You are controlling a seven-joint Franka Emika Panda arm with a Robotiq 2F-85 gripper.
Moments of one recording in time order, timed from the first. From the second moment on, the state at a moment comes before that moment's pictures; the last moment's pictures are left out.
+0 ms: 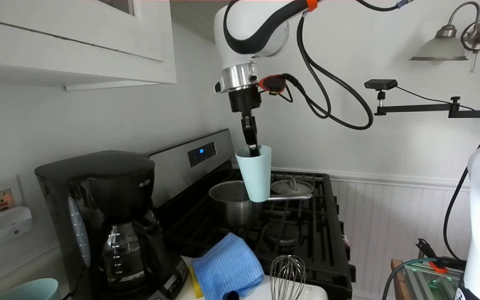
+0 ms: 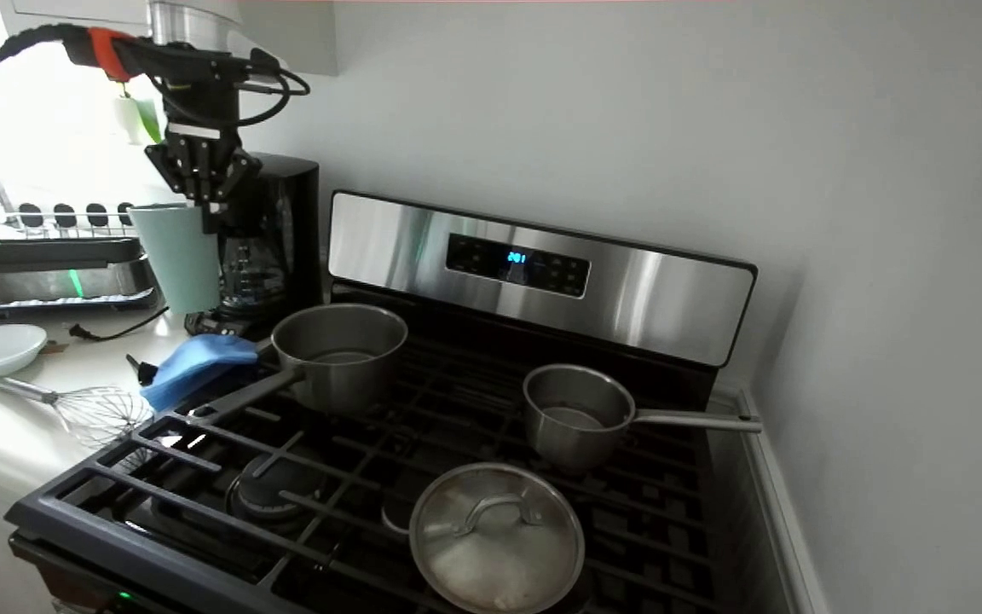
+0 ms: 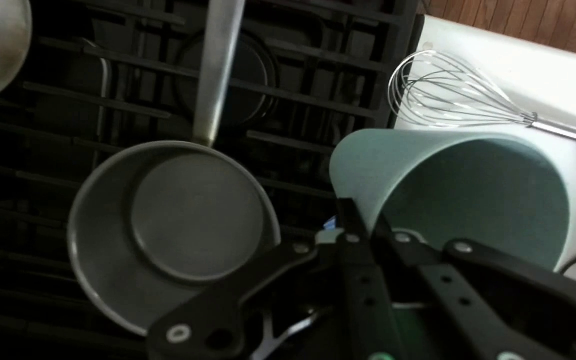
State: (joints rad) arm -0.07 -0.14 -0.05 -2.03 -0.11 1.76 -0.42
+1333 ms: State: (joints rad) arm 0.07 -0.02 0.04 -2.20 0.03 2.09 -0.35
